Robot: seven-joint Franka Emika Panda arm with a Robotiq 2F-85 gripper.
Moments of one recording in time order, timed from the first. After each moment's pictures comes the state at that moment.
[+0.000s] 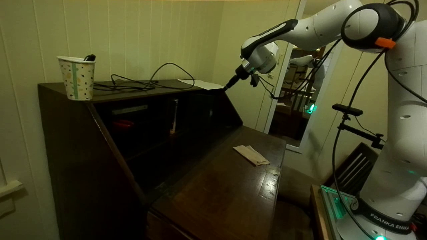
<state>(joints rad) -0.41 0.35 -0.19 -1.72 0.68 2.64 -1.25</state>
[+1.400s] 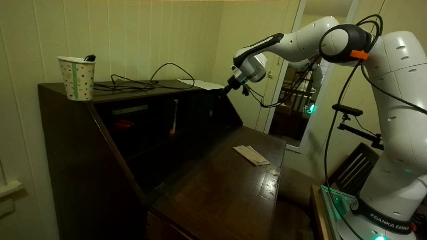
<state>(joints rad) -0.52 0.55 -0.09 -1.54 0.73 2.52 -1.31</state>
